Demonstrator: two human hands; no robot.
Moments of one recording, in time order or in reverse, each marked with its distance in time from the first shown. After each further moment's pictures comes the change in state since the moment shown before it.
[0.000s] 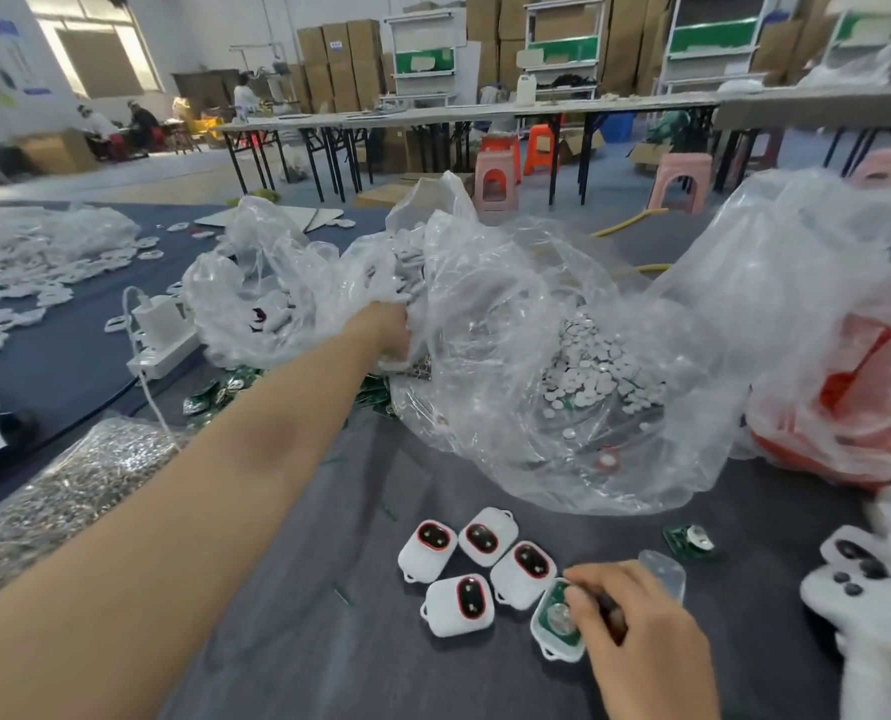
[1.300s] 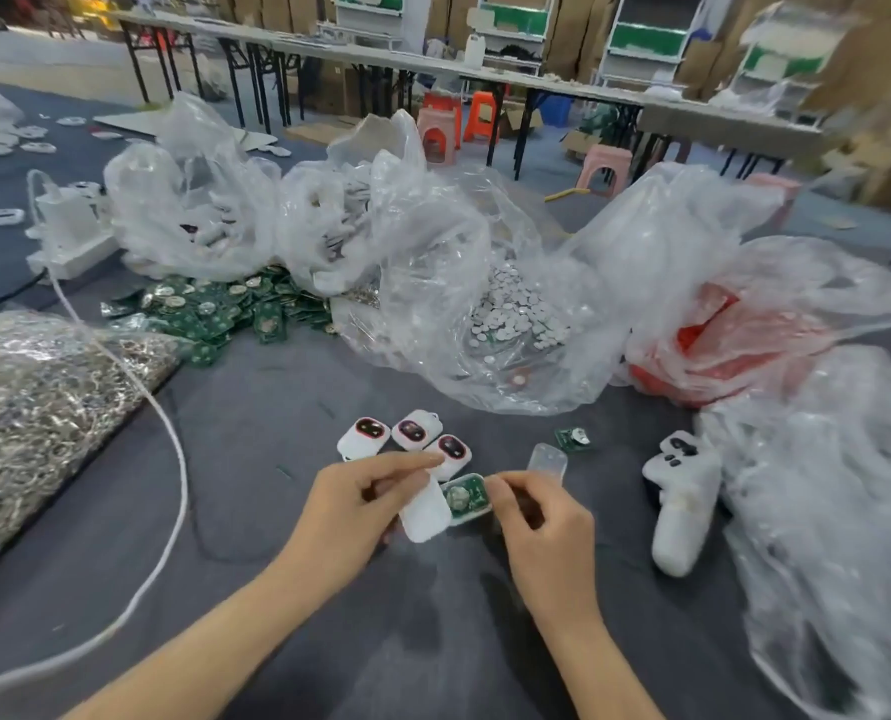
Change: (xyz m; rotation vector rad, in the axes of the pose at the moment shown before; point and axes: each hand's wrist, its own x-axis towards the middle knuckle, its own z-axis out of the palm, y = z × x) left_hand -0.327 0.065 0.077 -1.227 0.012 0.159; right_hand -0.031 -0.006 -0.021 0.283 0.010 -0.044
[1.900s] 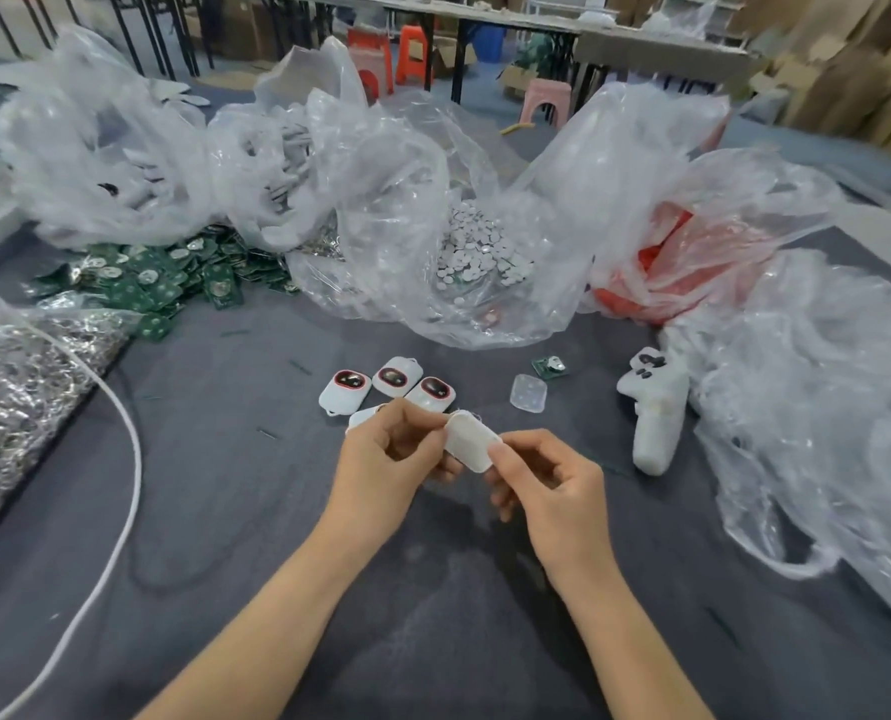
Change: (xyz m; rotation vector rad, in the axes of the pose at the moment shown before) left_hand -0.011 0.003 0.027 -0.293 -0.042 -0.013; right_hand -0.038 -0.021 -0.011 0.390 -0.014 0.192
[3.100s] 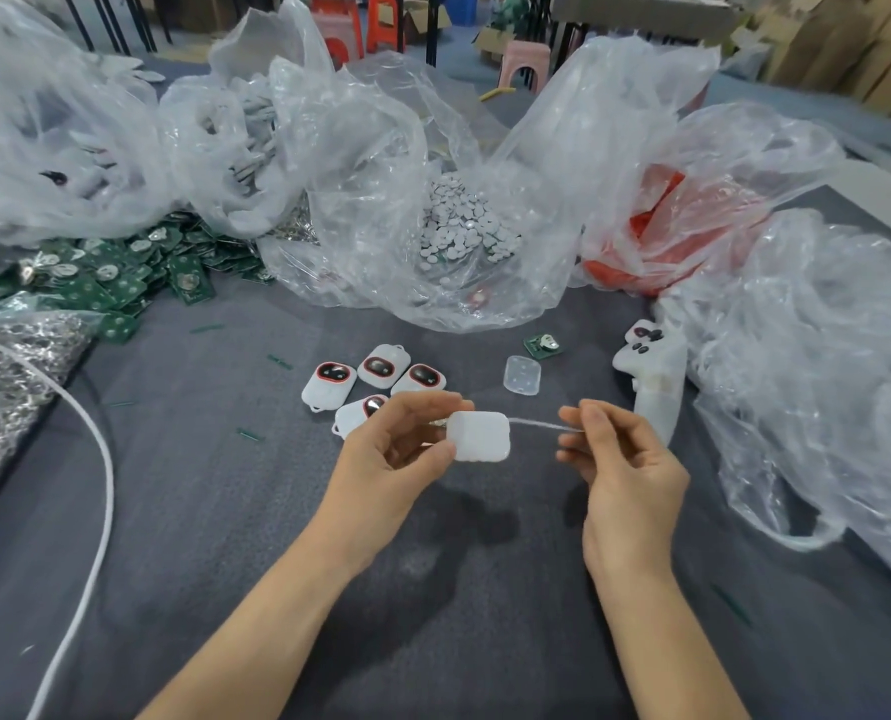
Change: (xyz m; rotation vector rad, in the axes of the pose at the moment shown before) left_hand 0.000 -0.005 -0.004 -0.055 -0.218 0.001; right_hand 0.011 0.004 -0.021 0.242 0.549 0.006
